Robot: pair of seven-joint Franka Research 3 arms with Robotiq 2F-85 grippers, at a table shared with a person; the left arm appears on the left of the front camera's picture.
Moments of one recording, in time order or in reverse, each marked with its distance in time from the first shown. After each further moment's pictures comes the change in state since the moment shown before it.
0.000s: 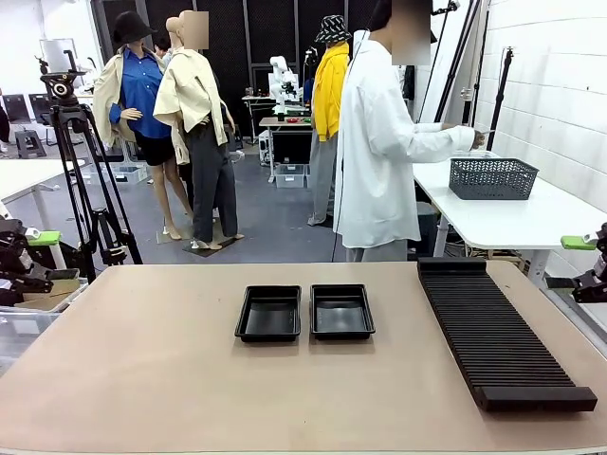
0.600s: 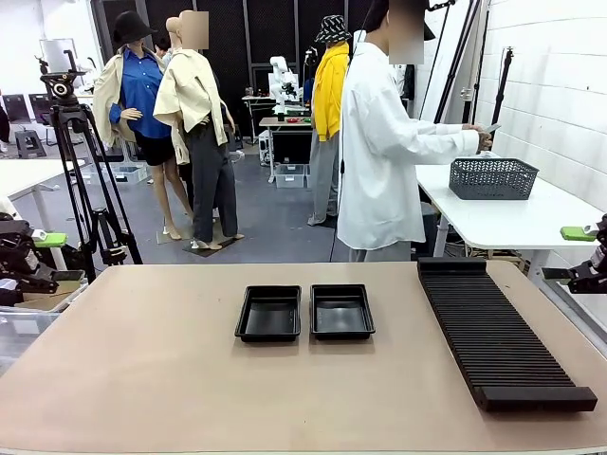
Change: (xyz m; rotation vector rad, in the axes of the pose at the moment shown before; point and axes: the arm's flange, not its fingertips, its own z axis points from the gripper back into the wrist) left arm 0.002 -0.001 -0.008 0.014 0.045 -0.009; right arm 0.008 0.007 -0.005 0.036 0.023 0.031
